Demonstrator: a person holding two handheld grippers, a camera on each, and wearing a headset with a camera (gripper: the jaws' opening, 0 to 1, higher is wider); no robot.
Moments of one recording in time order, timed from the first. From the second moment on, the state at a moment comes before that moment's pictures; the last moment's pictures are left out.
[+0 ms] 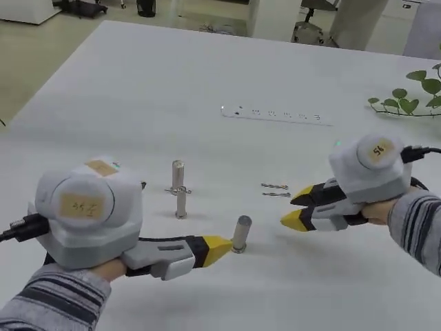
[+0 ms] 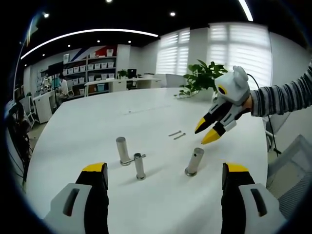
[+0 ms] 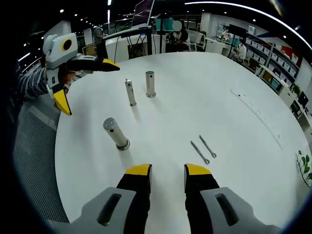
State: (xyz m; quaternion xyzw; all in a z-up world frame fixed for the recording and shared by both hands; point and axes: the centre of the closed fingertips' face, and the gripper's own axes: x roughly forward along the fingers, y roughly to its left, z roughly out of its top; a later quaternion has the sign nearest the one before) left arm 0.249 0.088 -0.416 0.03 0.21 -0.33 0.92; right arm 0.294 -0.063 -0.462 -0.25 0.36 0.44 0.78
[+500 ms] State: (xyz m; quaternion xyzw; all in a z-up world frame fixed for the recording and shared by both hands) left arm 0.248 0.086 -0.421 0.03 0.22 -0.34 0.91; right arm 0.327 -0.070 -0.475 -0.29 0.39 0.45 0.75
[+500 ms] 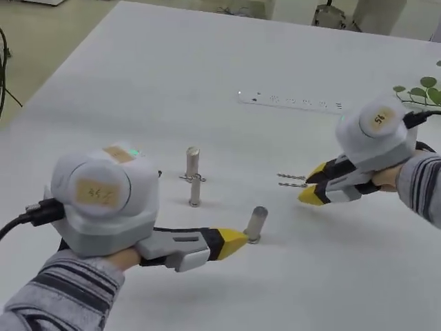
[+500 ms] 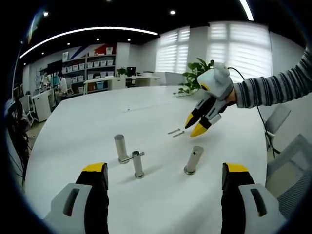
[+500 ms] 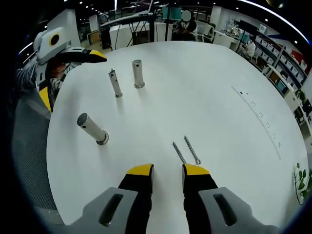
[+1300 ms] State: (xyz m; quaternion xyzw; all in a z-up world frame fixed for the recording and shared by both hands) left arm 0.248 0.084 -0.423 0.03 0.23 -0.34 0.91; right arm 0.342 -0.071 -0.495 -0.31 0.44 0.46 0.70
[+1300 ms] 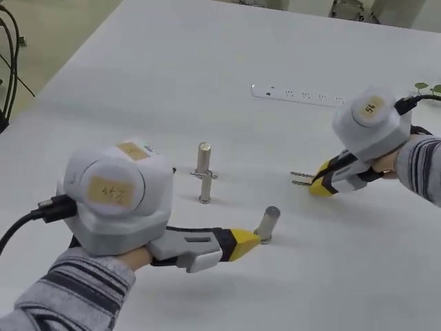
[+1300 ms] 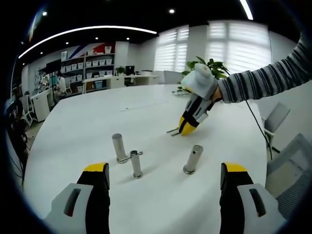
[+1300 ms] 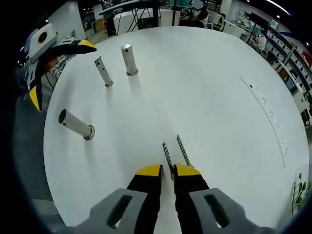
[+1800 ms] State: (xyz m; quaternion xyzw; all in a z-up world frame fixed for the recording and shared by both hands) left arm 0.245 0.081 -0.424 0.03 0.23 -0.35 0.91; right arm 0.338 -0.074 -0.494 -0.34 0.42 0.47 0.69
